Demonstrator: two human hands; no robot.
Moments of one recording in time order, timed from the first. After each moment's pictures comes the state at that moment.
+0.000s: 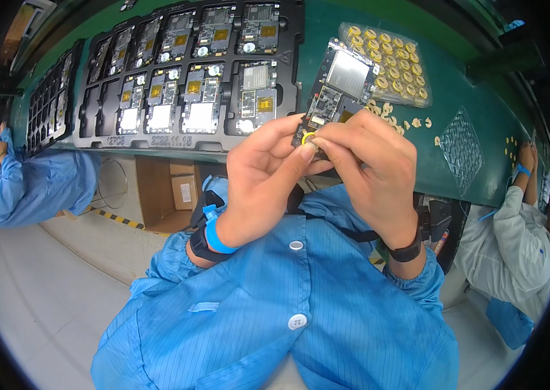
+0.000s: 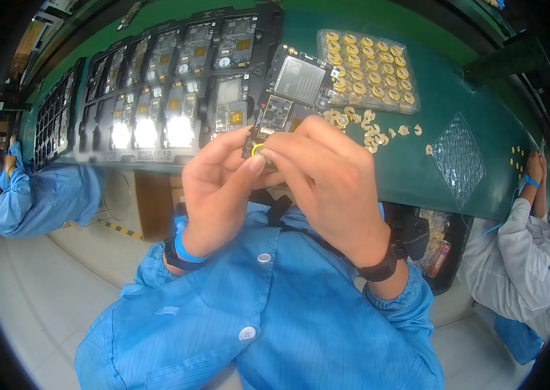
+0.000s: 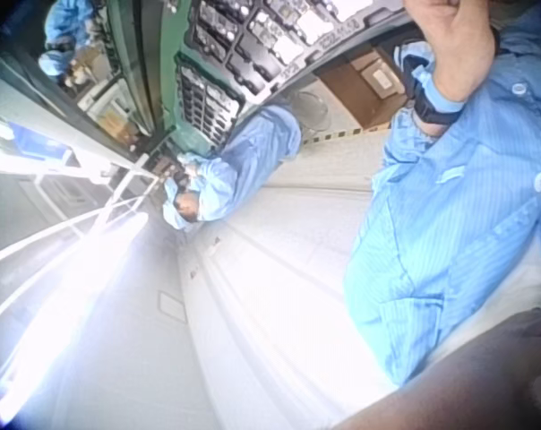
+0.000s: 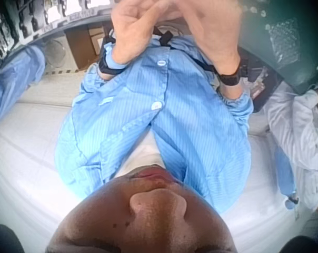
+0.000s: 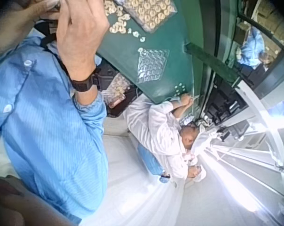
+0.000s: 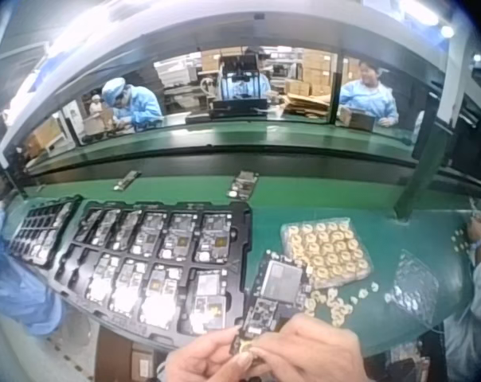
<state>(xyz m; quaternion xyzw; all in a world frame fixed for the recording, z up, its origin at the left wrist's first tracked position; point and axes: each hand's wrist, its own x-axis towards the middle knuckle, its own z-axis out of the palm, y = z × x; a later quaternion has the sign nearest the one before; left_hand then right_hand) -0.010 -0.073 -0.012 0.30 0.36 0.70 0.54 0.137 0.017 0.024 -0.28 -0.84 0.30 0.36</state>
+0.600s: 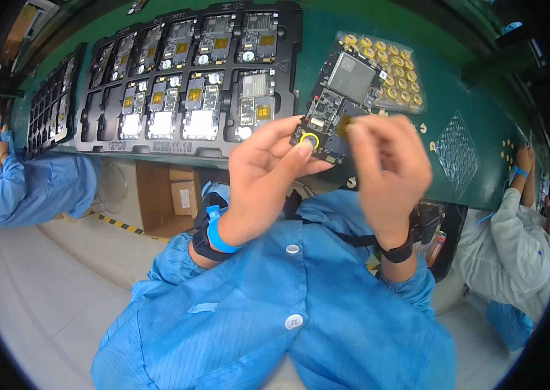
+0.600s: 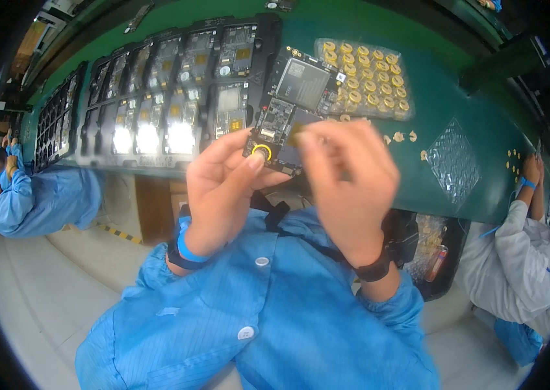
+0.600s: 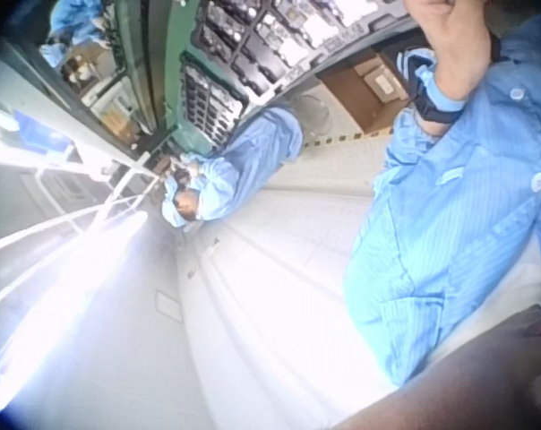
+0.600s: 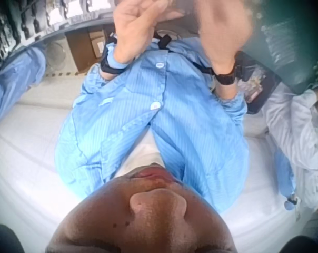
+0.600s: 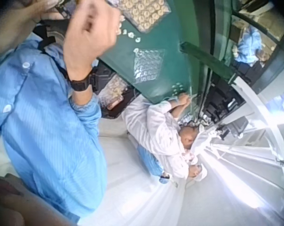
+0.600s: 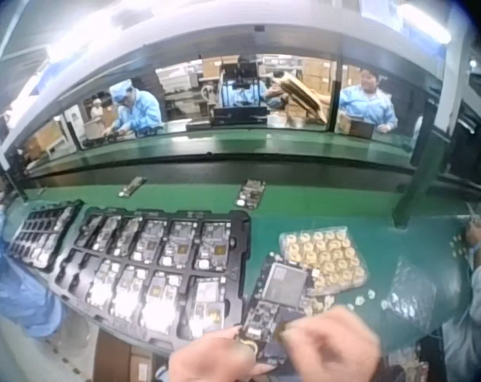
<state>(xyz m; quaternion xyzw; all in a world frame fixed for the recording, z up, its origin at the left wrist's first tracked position) -0.010 -0.065 -0.013 0.28 0.36 0.70 0.55 0.145 0.017 0.015 -0.40 -0.74 0.30 0.45</state>
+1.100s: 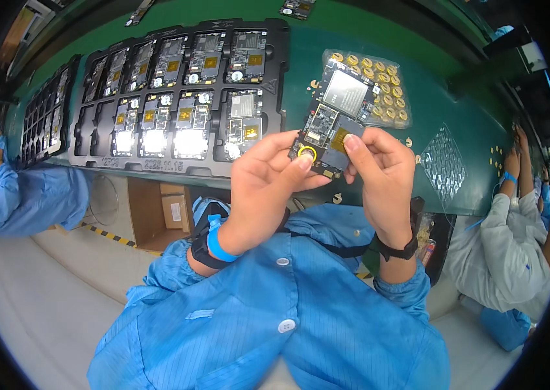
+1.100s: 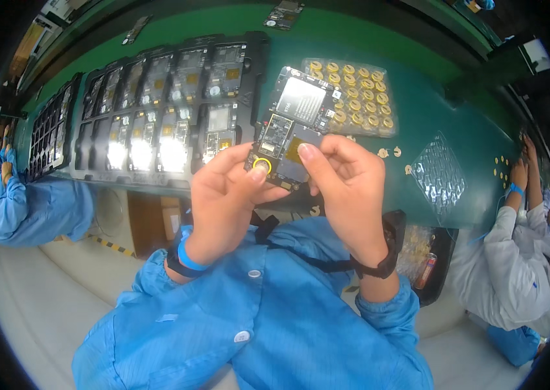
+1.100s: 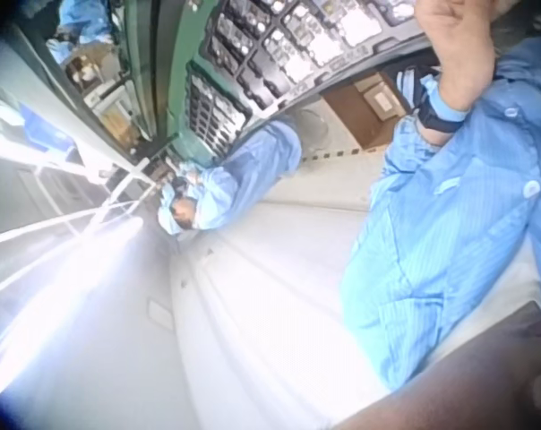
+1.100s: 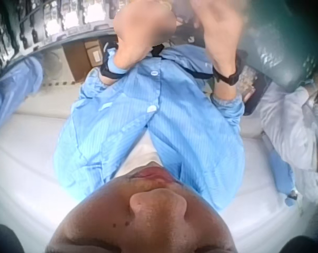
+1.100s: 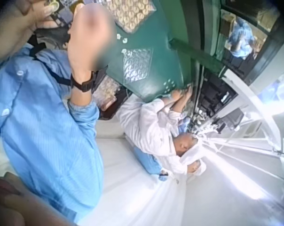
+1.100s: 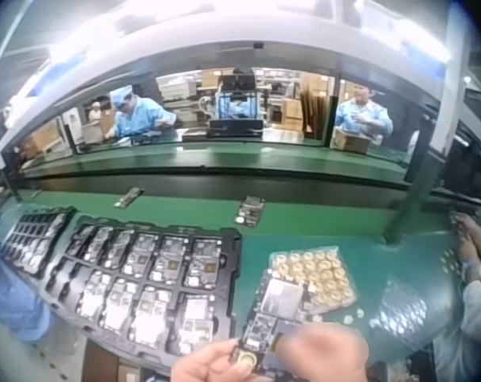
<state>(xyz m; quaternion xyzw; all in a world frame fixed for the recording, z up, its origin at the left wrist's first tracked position) -0.003 -0.046 -0.004 0.24 0.37 0.68 0.59 0.160 0.043 0.016 -0.40 -0.55 0.62 0.38</state>
